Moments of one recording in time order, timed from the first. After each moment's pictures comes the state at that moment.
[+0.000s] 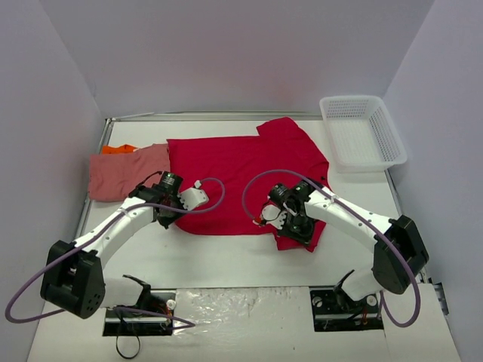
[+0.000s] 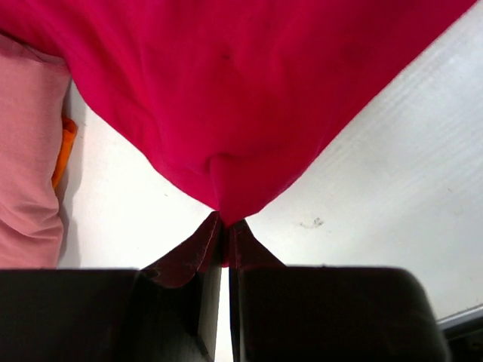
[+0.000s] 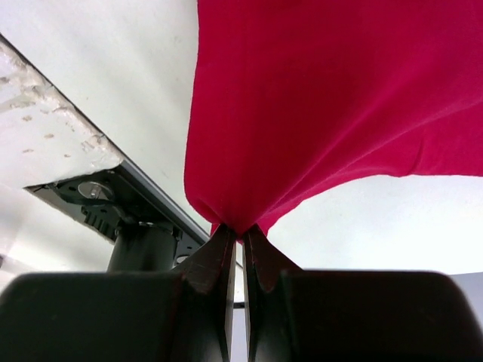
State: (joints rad) left arm -0.39 1.31 0.88 -0.75 -0.04 0.63; right arm 0.73 1.47 1.04 -1.21 0.00 -0.47
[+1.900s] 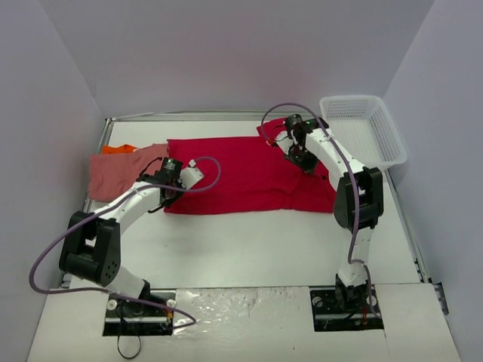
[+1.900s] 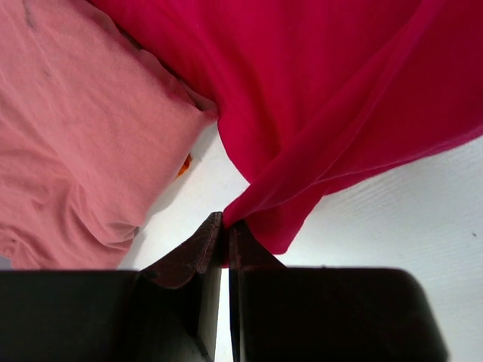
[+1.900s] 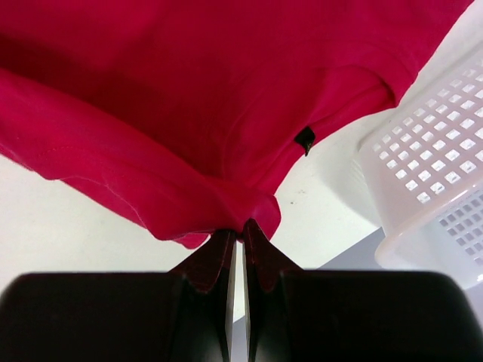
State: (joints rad) left arm -0.30 1.50 0.96 -0.51 -0.19 0.59; right arm 0.31 2.02 1.77 -1.11 0.21 -0.56
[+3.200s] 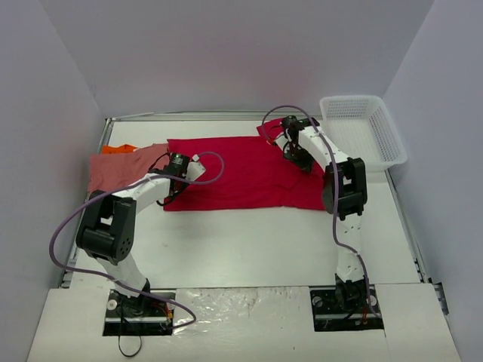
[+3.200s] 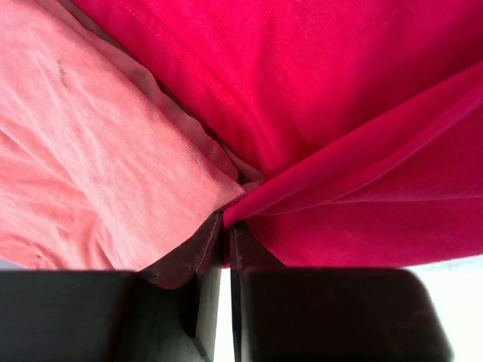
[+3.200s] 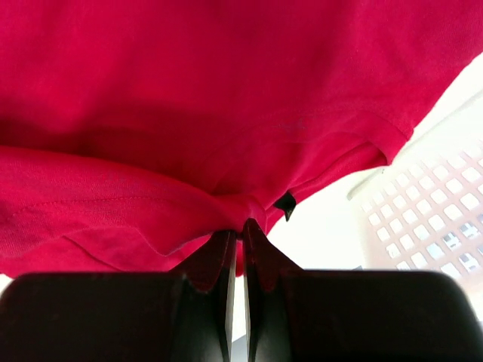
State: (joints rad) left arm -0.31 1.70 1.04 -0.38 -0.31 0.59; right arm 0.28 2.28 1.96 -1.10 0.27 -0.53
